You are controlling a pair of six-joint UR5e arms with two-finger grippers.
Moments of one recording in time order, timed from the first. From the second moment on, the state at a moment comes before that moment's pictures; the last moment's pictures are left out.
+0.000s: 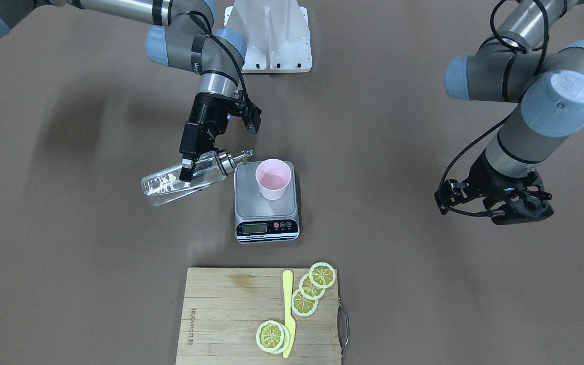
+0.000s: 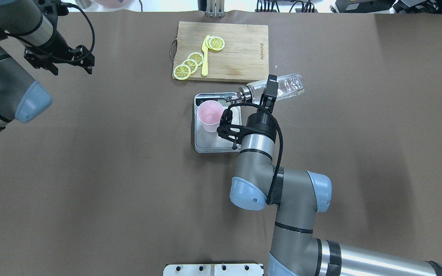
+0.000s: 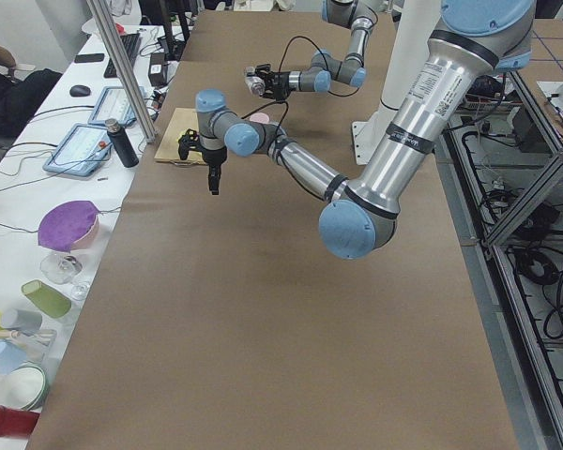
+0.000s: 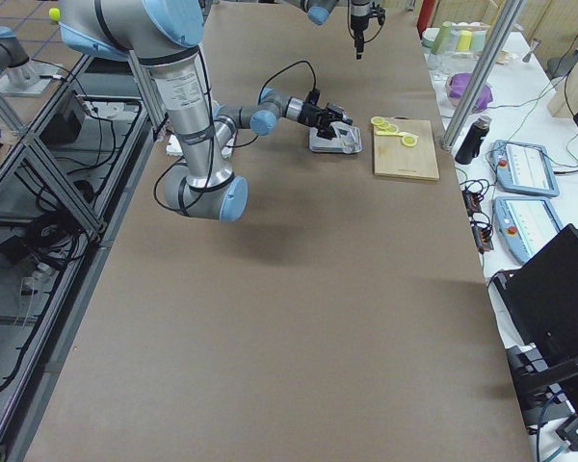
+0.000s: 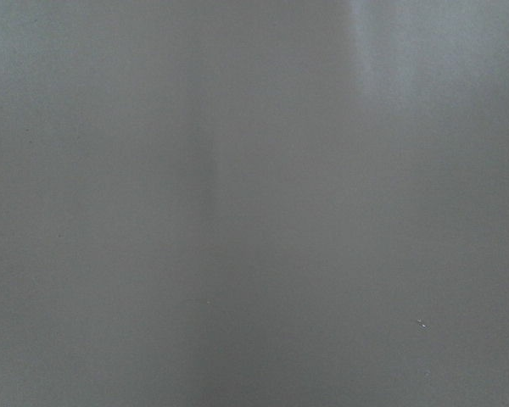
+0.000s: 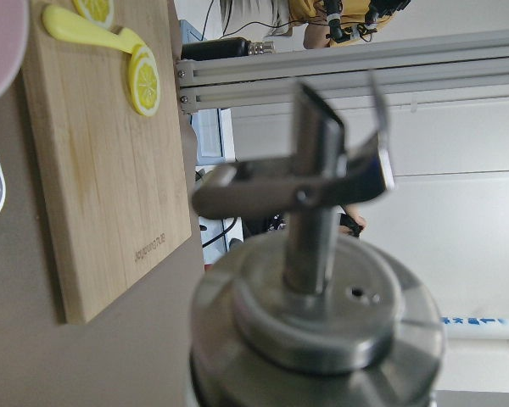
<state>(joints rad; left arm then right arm) -1.01 -2.07 -1.60 -1.61 -2.11 -0.83 0.30 -0.99 1.63 -1.58 0.37 0.14</state>
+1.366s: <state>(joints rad) -1.03 -2.07 -1.56 -1.63 -2.11 -0.81 0.28 -0.98 1.58 -1.58 0.24 -0.02</state>
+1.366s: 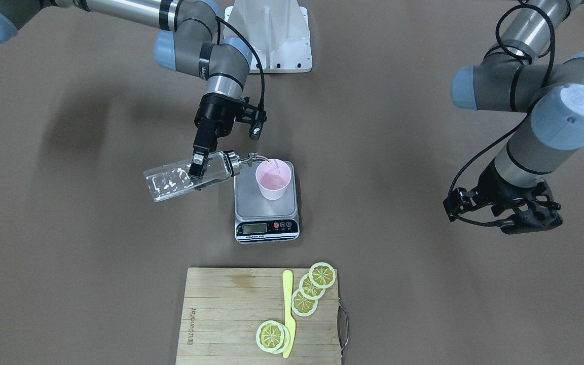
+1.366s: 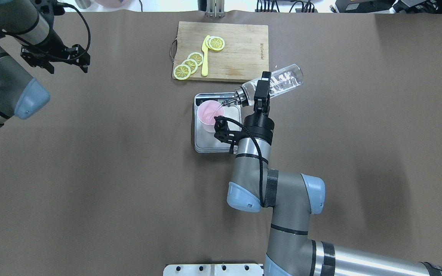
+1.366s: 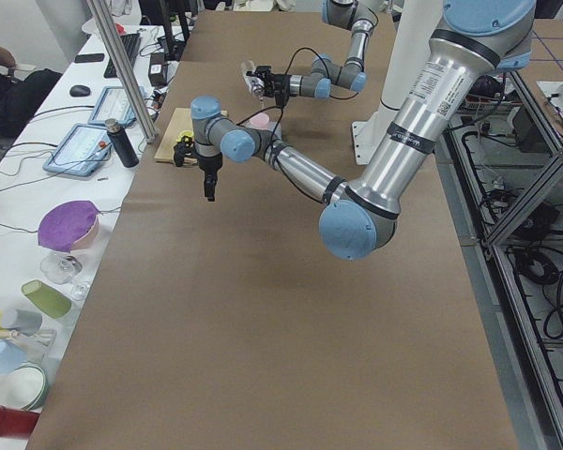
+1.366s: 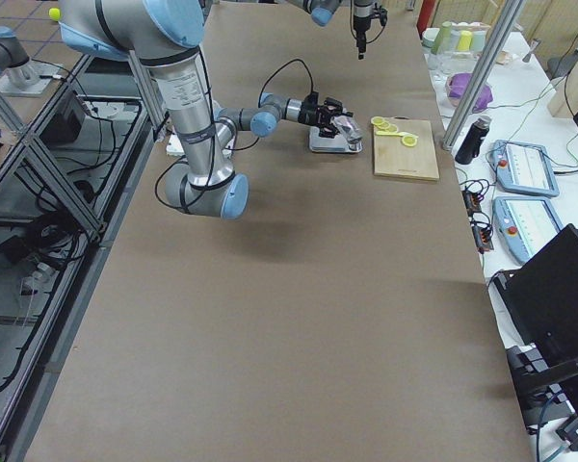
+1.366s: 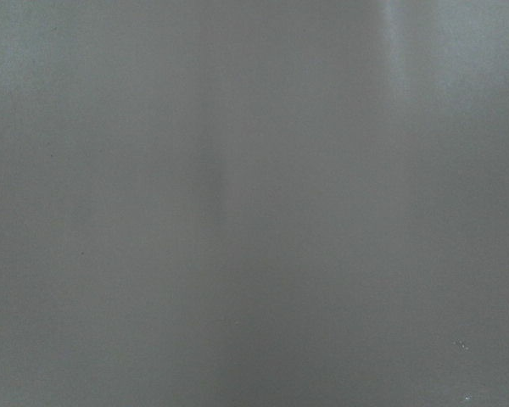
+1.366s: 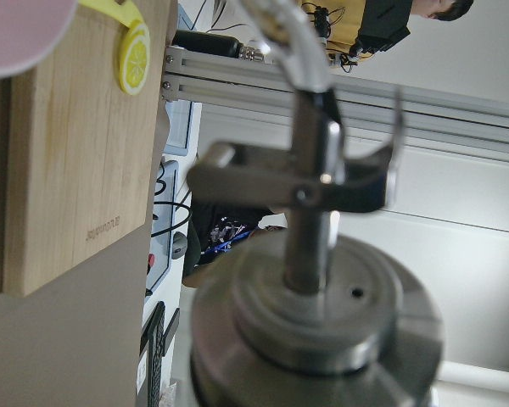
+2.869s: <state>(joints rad) -1.03 -2.08 -1.57 -1.63 -2.11 -0.81 0.35 -1.19 1.77 -1.21 0.66 0.62</state>
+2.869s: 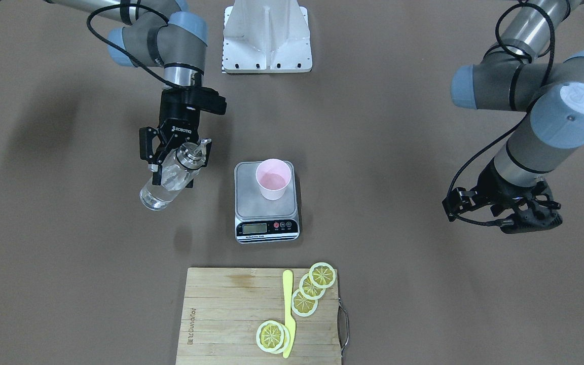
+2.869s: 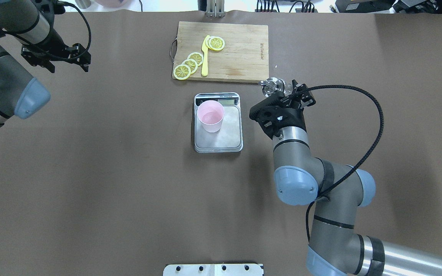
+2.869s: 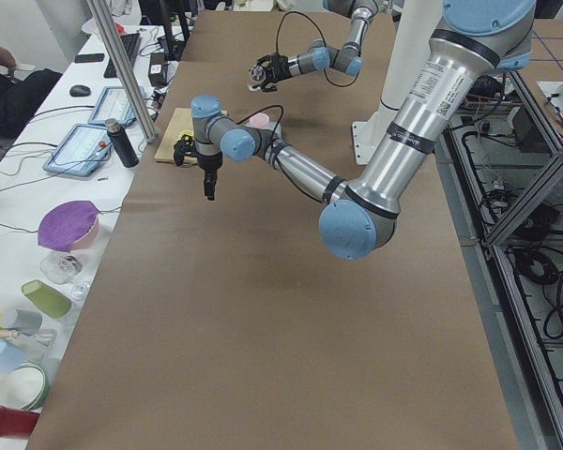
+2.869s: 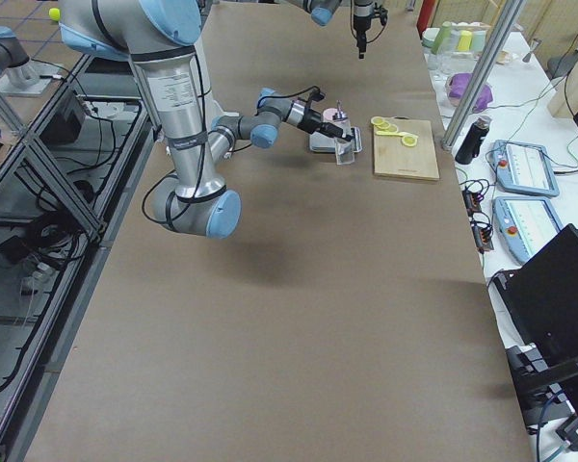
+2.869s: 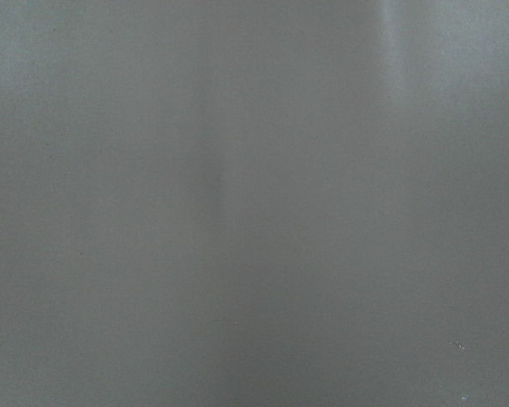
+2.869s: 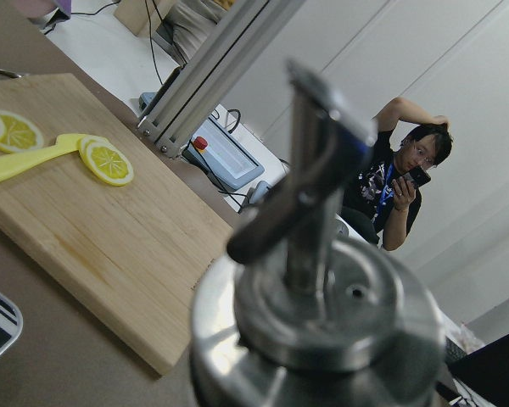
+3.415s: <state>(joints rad) -1.02 -2.08 -1.57 -1.63 -2.11 -0.82 0.41 -1.30 1.79 -1.05 0.84 0.98</state>
